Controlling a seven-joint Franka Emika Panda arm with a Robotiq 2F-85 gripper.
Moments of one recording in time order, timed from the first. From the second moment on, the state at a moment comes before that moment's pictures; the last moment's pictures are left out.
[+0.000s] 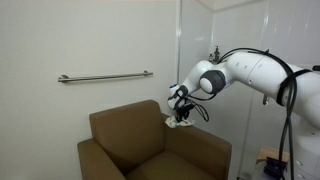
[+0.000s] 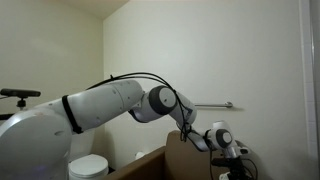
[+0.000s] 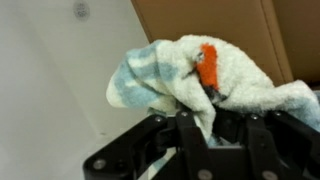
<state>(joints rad) -0.20 1.22 -0.35 -1.12 -0.05 2.28 0.26</state>
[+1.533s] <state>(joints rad) -0.08 0.80 -0.34 -1.49 -0.15 2.57 0.28</state>
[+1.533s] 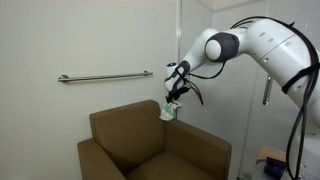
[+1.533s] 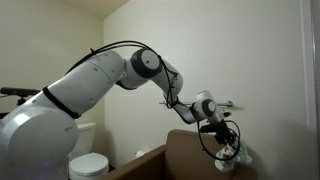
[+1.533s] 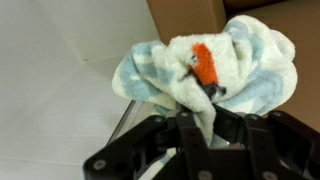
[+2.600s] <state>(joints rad) -0.14 0.95 -0.36 -1.53 -0.08 2.46 0.29</state>
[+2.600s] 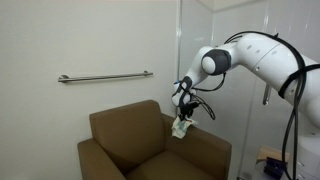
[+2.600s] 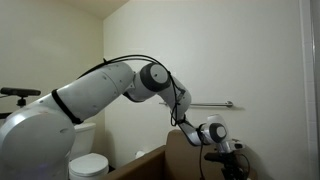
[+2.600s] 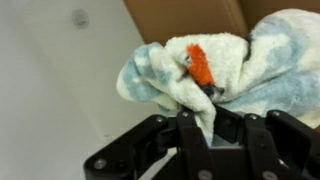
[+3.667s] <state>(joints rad) -0.10 0.61 -0.37 -1.83 -0.12 2.56 0.29</state>
